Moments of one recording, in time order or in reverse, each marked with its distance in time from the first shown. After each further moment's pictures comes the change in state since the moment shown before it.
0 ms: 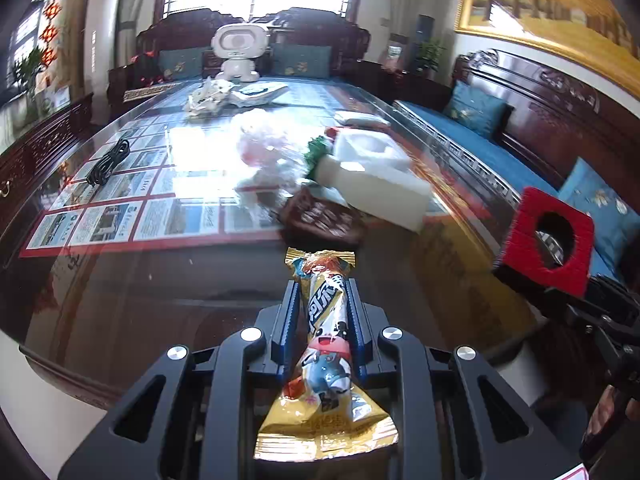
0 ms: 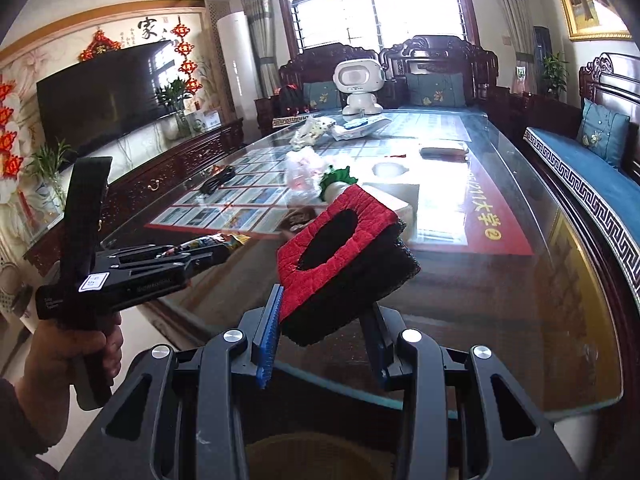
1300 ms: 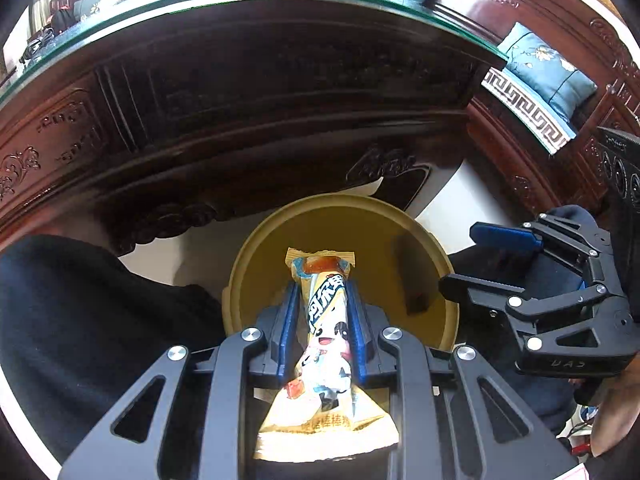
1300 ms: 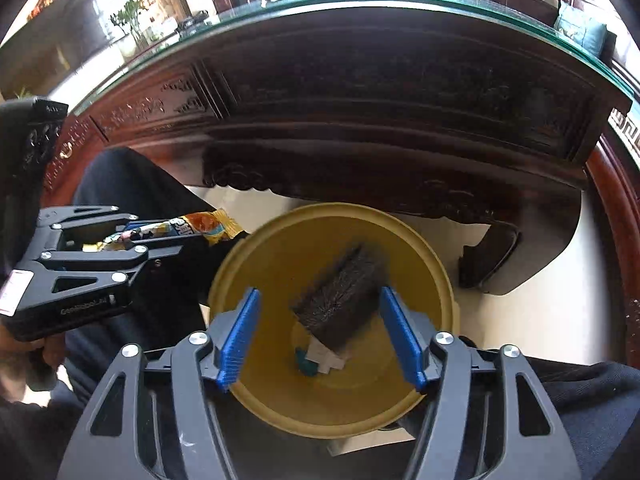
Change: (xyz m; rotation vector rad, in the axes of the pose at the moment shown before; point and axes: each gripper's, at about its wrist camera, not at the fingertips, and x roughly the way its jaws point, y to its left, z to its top) left arm 0.001 -0.061 -0.224 0.169 0.377 -0.182; right arm 0.003 0.028 -0.211 0.100 0.413 -0.129
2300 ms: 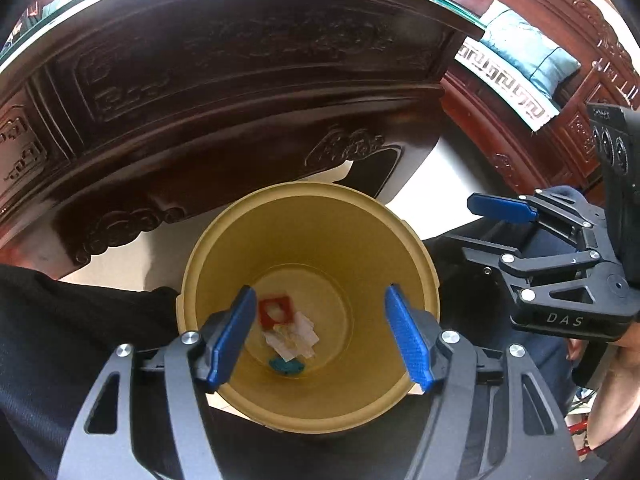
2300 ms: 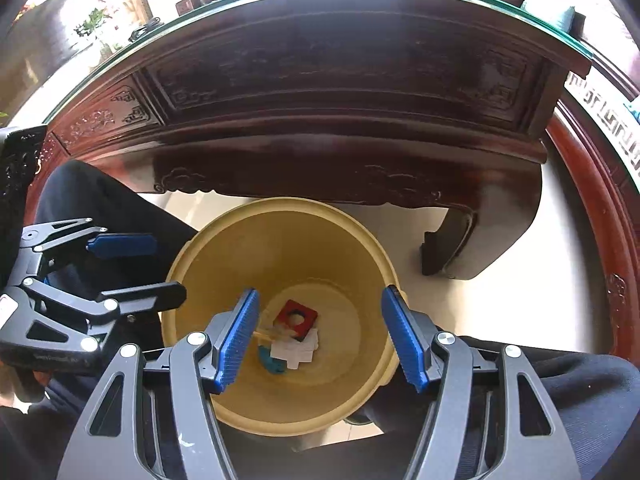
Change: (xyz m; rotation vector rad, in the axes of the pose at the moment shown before) left arm 0.030 -0.026 0.011 0.056 0.062 -0.080; right arm -0.003 -0.045 -0.008 0.095 0.002 -0.082
